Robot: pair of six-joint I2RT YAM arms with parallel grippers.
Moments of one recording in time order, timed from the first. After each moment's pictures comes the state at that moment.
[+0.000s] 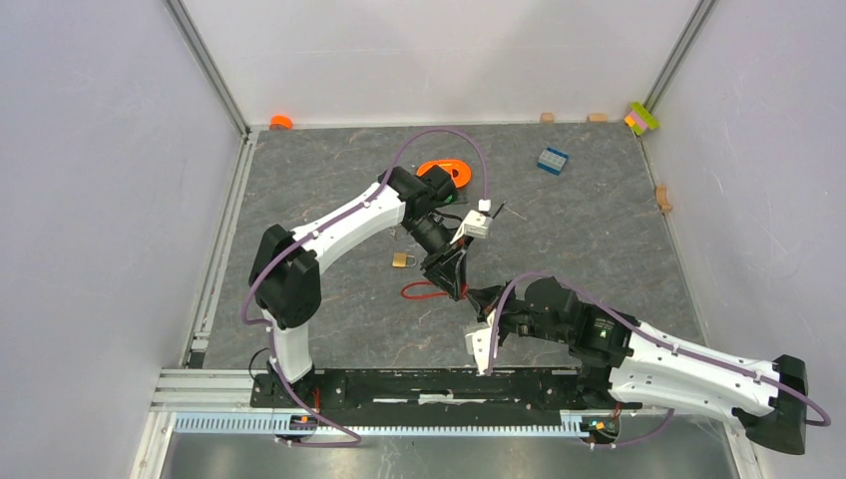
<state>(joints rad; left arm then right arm) -0.76 1.88 1.64 -1.21 1.10 0.87 1.13 0.72 0.55 -0.24 -0.06 -1.09</state>
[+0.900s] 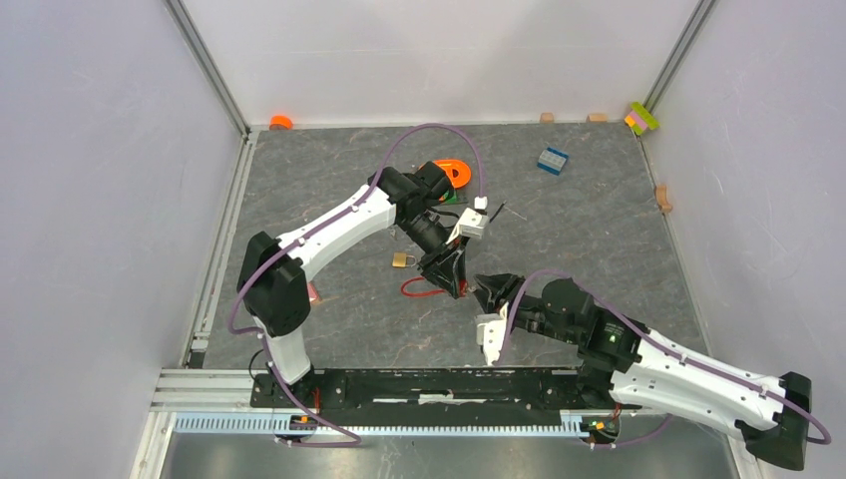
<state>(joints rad) -0.76 1.81 1.61 -1.17 1.07 0.87 1.07 0.63 0.48 -0.14 -0.06 -1.04</state>
